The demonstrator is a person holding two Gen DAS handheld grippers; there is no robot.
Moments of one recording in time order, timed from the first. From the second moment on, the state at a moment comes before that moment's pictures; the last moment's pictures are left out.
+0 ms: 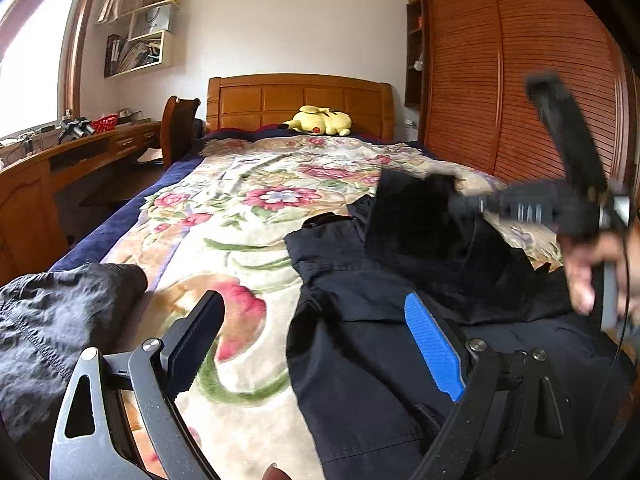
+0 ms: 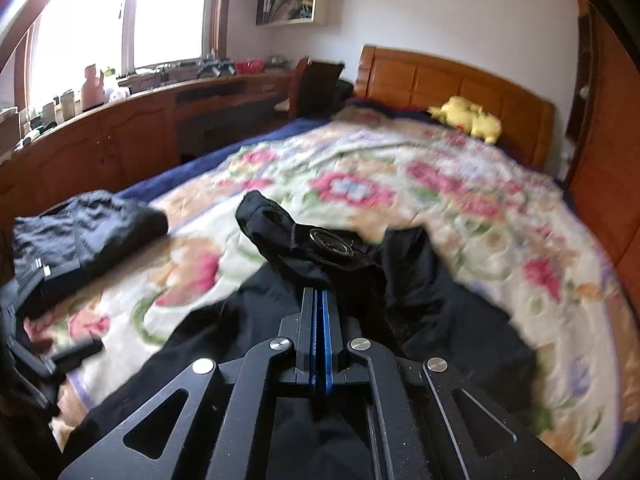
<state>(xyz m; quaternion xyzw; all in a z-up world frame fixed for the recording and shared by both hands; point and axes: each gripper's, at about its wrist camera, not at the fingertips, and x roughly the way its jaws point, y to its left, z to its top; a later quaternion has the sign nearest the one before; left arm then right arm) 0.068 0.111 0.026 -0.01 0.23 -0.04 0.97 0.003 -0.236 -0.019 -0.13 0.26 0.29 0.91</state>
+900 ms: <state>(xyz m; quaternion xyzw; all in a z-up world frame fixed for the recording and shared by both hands) 0.071 0.141 0.020 -0.04 0.23 -0.02 0.97 -0.022 -0.223 -0.020 -0.11 0.25 0.32 0.91</state>
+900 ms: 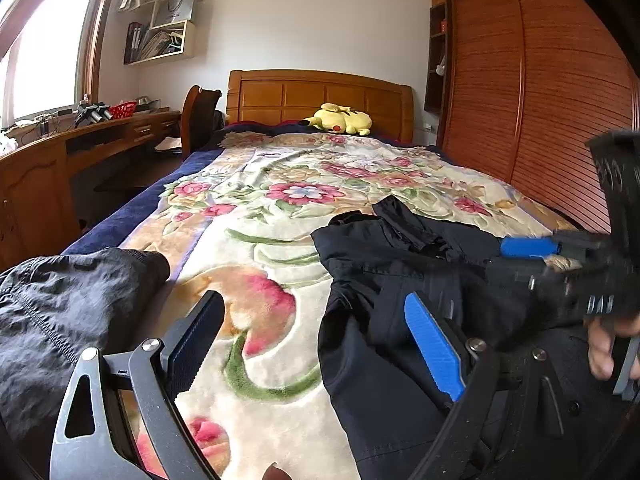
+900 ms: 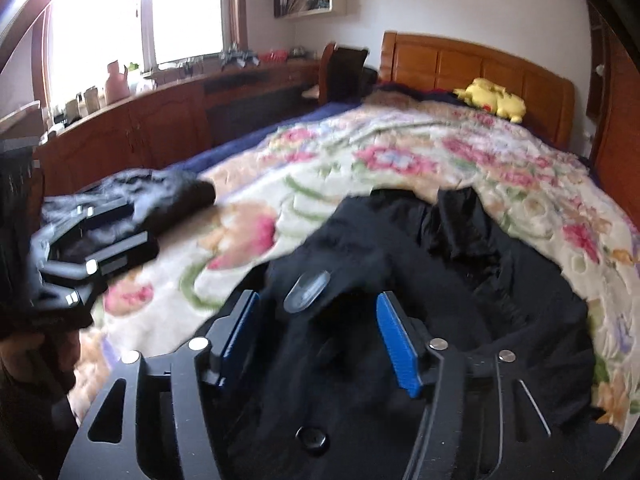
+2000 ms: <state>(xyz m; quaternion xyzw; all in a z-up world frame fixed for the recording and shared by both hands) 0.072 0.140 0.015 -0.03 0.25 -0.02 0.97 0.078 -0.157 -0.088 -0.15 0.38 0.35 0.84</state>
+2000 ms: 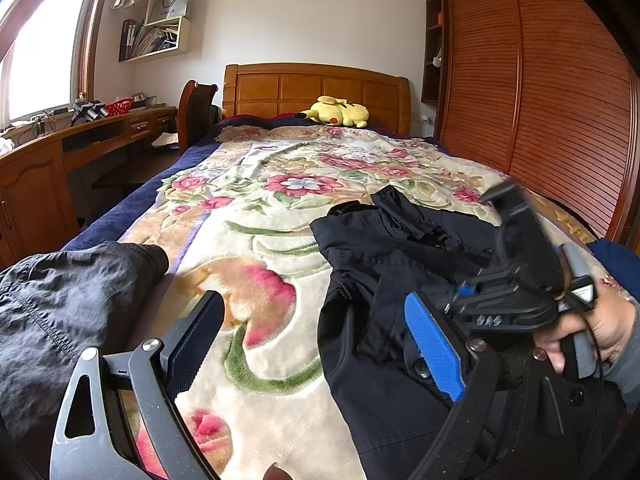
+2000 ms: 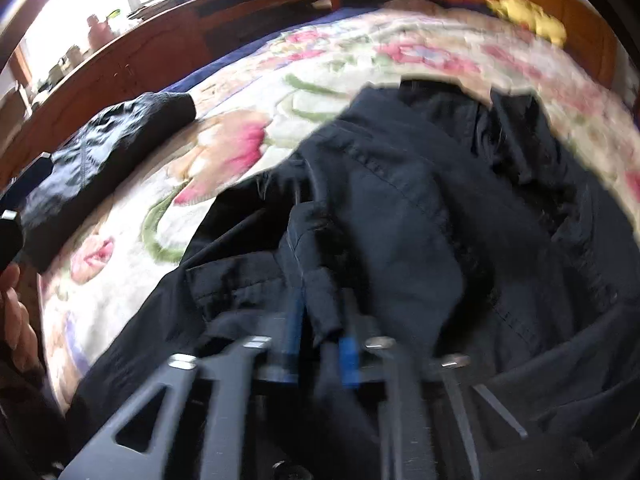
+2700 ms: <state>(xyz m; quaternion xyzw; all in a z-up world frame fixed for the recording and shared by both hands) 0.059 0.170 0.012 -0.02 0.24 0.00 0.97 0.021 -0.133 -0.041 -0.14 0.19 0.31 0.92</state>
